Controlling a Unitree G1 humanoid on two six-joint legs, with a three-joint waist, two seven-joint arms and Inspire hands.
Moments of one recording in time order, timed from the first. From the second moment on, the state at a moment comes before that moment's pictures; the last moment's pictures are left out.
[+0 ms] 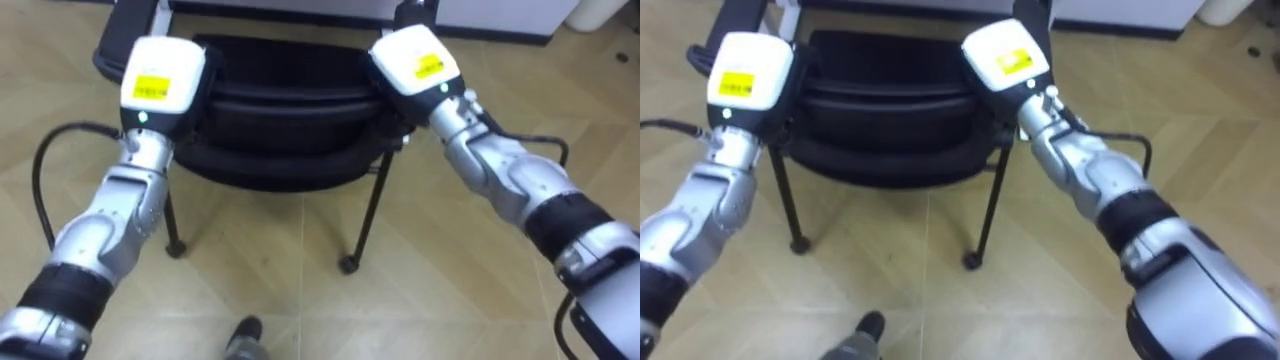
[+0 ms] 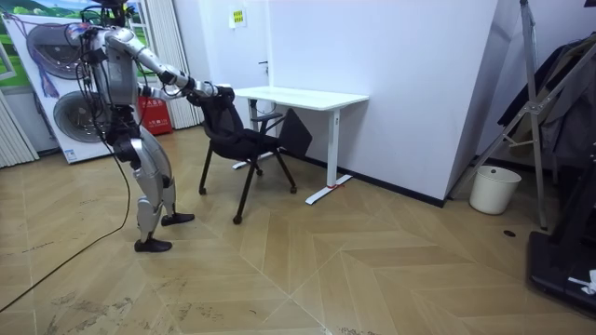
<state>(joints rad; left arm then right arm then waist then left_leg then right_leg) -0.47 0.48 -0.28 0.56 0.97 -0.12 0.53 -0.79 -0.44 0.62 0.83 -0.88 -0.20 -0.37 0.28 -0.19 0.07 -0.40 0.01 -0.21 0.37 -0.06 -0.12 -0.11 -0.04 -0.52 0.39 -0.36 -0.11</state>
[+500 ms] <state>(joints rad) -0.51 0.42 -0.21 0.47 0.94 -0.06 0.33 -0.84 -0.43 0.45 0.66 -0.76 -0.12 -0.17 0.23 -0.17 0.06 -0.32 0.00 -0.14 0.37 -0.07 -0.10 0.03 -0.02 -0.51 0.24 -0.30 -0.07</state>
